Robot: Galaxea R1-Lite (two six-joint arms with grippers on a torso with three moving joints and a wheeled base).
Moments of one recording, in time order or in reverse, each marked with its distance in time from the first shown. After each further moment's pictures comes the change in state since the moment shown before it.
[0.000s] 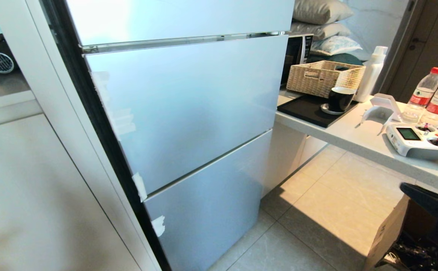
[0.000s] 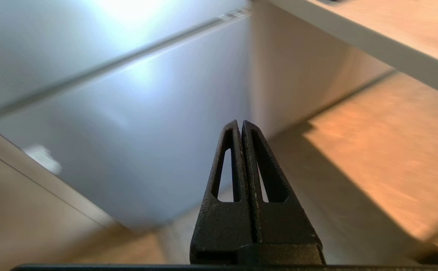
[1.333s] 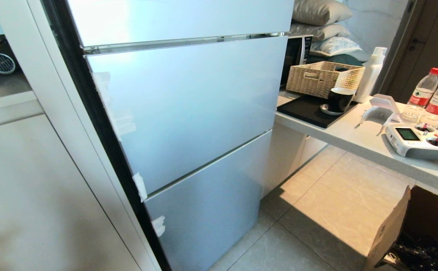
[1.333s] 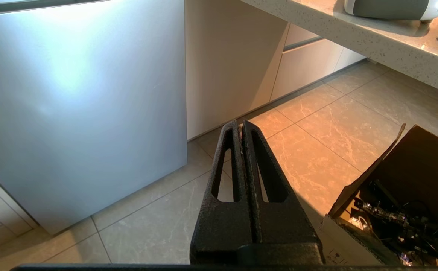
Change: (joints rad) left arm 0.001 0.000 0.000 0.000 0.000 0.000; right arm -0.267 -0.951 0.288 0.565 0.092 -0.188
